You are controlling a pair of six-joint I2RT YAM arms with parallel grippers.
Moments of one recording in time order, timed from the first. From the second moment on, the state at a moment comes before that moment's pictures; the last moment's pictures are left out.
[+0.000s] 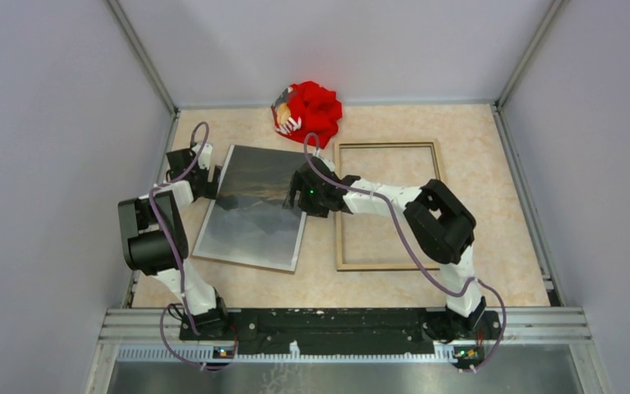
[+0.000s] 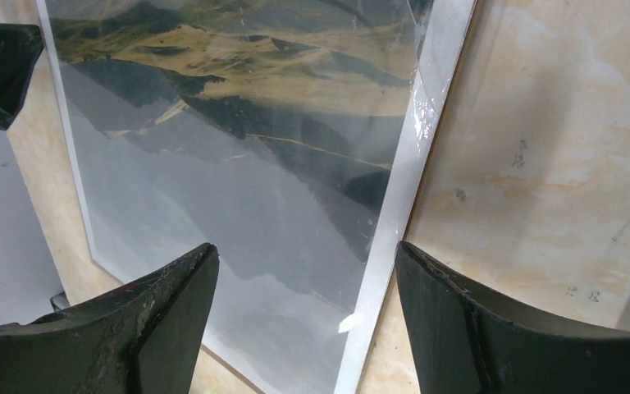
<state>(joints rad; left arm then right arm) 0.24 1.74 0.93 0.04 0.02 0.42 0.88 2.04 1.40 -0.17 0.02 0.99</state>
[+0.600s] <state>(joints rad) 0.24 1.74 0.93 0.04 0.02 0.42 0.88 2.05 1.53 -0.32 0.05 0.93</state>
